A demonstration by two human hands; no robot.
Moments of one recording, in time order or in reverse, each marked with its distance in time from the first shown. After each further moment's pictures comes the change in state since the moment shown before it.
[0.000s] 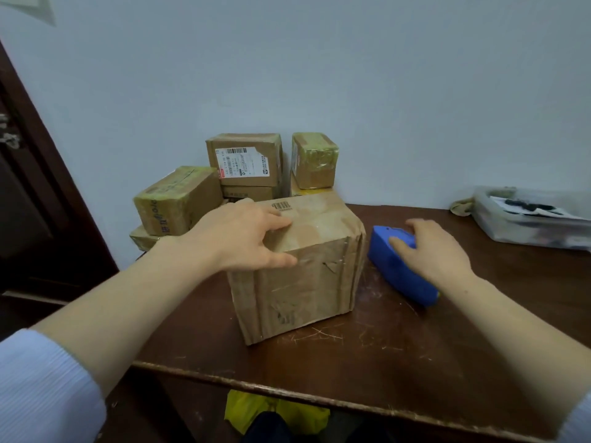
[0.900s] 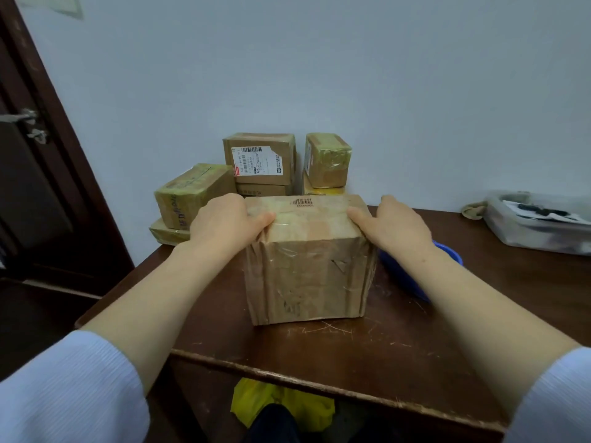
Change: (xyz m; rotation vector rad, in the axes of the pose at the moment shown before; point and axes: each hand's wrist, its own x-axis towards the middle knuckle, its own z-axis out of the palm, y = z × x) left_hand -0.002 -0.019 0.020 -0.356 0.314 -0.591; right_hand -0.005 -0.090 -0.015 0.117 -0.049 -0.029
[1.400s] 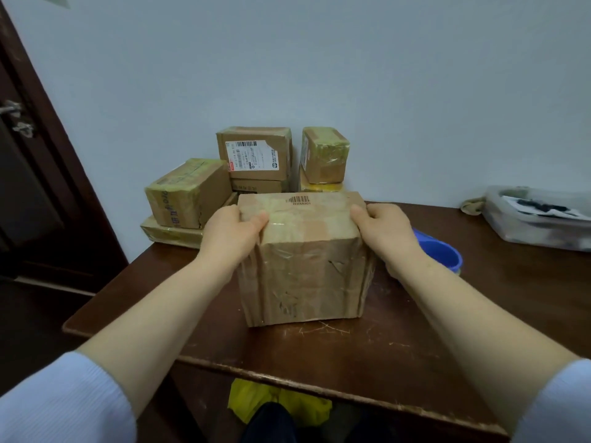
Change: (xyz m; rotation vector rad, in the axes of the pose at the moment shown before) left_hand -0.005 -0.008 0.033 -0.730 -0.065 -0.172; right_hand -0.004 0.004 0.016 0.498 -0.023 0.048
